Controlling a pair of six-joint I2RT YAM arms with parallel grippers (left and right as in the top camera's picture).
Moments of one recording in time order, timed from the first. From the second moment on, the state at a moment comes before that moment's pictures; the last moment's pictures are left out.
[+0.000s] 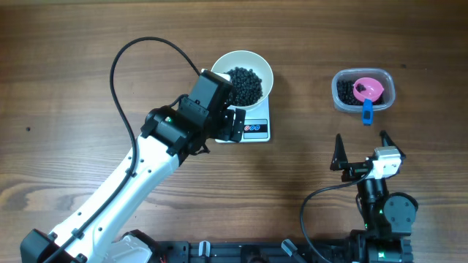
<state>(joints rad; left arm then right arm) -0.60 1.40 1.22 -0.85 -0.10 -0.34 -0.07 0.02 0.01 0.00 -0.13 -0.04</state>
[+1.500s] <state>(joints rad) -0.60 1.39 1.22 -0.87 -0.09 -0.34 -0.07 0.02 0.01 0.00 -0.13 -0.04</state>
